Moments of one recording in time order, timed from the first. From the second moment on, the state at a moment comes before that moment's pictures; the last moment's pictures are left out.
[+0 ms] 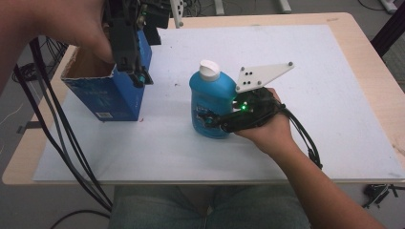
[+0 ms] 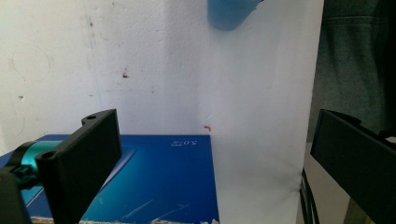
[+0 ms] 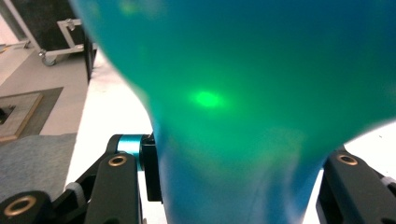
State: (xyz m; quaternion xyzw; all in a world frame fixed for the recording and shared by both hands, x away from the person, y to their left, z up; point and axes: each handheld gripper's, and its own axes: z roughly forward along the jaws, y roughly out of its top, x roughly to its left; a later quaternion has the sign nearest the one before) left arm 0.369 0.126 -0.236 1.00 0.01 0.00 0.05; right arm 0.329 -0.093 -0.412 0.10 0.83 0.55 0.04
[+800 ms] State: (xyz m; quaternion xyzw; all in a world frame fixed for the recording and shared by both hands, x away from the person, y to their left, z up) left arm 0.352 0.100 -0.229 1.00 0.00 -0.02 0.06; right arm 0.327 -0.086 -0.368 0.04 0.85 0.53 0.03
